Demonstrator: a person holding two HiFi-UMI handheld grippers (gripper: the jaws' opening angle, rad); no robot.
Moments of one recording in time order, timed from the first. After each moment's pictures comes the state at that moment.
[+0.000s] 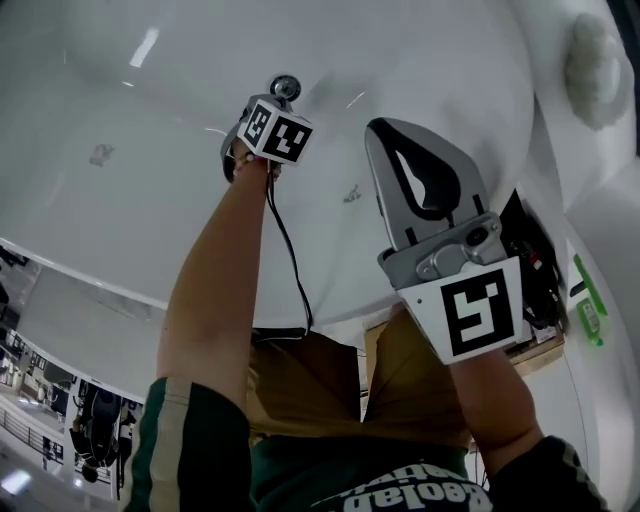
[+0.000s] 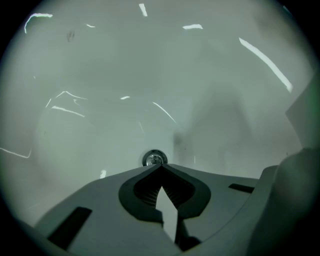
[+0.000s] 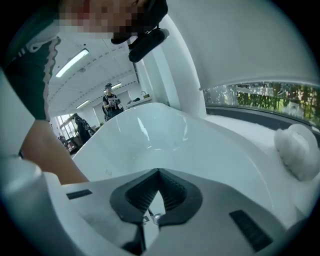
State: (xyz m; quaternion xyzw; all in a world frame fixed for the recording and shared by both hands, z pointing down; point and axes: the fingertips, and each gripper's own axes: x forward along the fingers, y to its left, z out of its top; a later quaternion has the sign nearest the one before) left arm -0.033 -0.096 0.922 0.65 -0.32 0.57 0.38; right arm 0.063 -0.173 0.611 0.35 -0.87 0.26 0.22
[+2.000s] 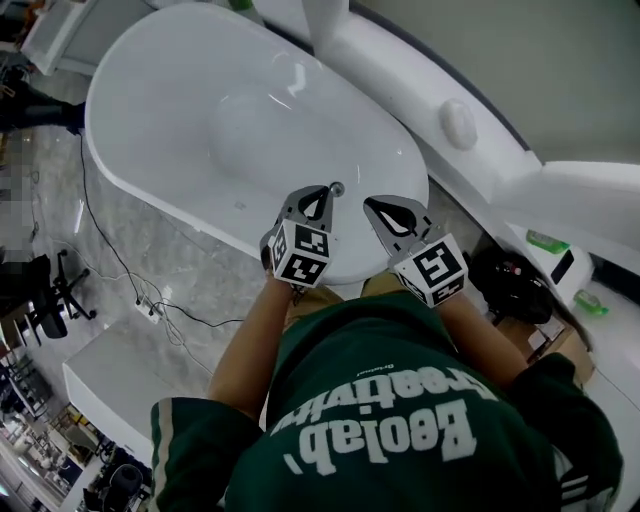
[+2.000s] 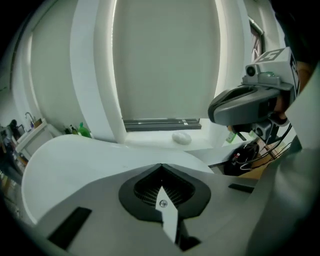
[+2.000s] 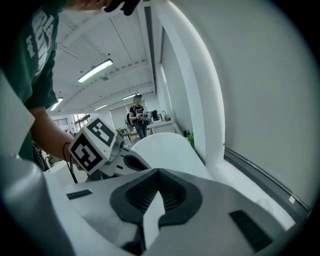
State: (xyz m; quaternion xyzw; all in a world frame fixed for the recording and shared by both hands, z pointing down) left arm -0.033 -0.118 0.346 0.82 -0.38 0.39 0.18; right arm 0.025 -0.100 0.274 0.31 -0.91 0.18 0.19
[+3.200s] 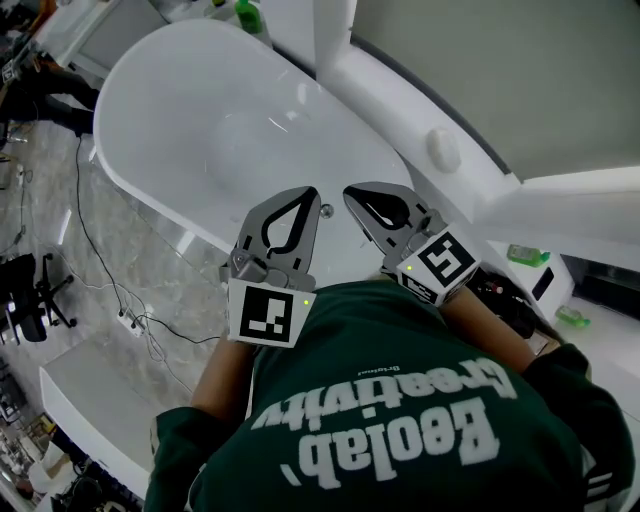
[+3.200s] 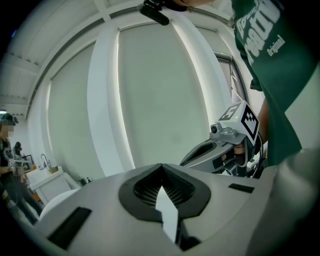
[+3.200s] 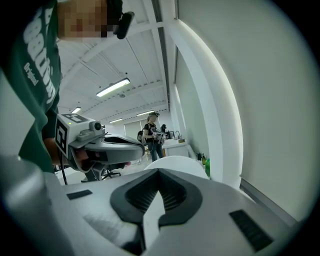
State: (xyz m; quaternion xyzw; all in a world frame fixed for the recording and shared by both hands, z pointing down) left arm -0.056 -0.100 0.109 0.88 -0.44 0.19 -0.02; right arm -0.022 -0.103 0.145 0.25 -0.96 0.11 0.09
